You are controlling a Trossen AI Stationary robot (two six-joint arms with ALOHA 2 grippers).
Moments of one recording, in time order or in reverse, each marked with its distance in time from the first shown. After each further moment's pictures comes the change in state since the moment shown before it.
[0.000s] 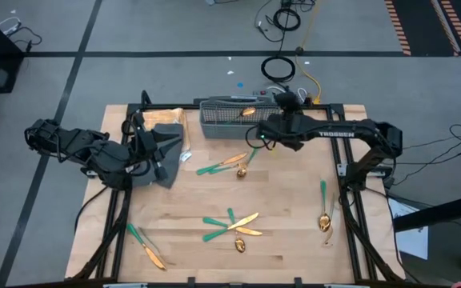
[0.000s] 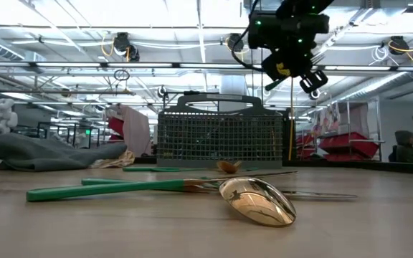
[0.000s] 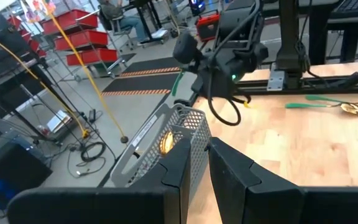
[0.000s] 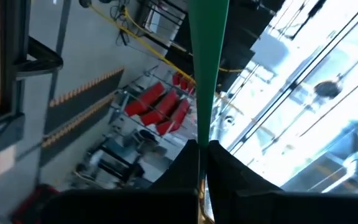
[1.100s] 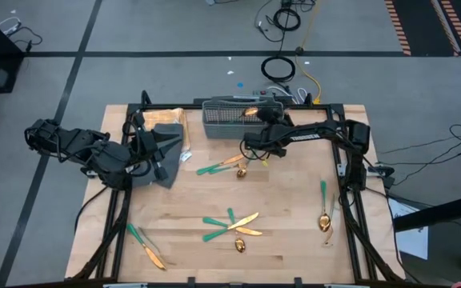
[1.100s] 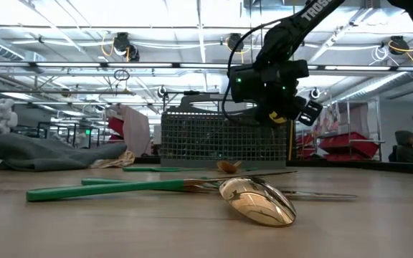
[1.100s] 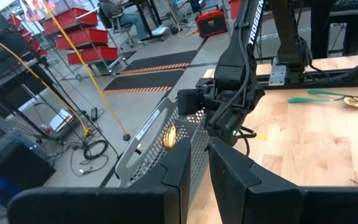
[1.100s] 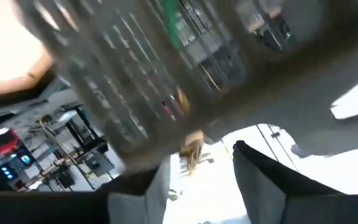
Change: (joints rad) left arm 0.000 -0.001 0.000 -0.023 0.000 0.000; right arm -0.011 0.292 0.001 0.016 -0.023 -0.148
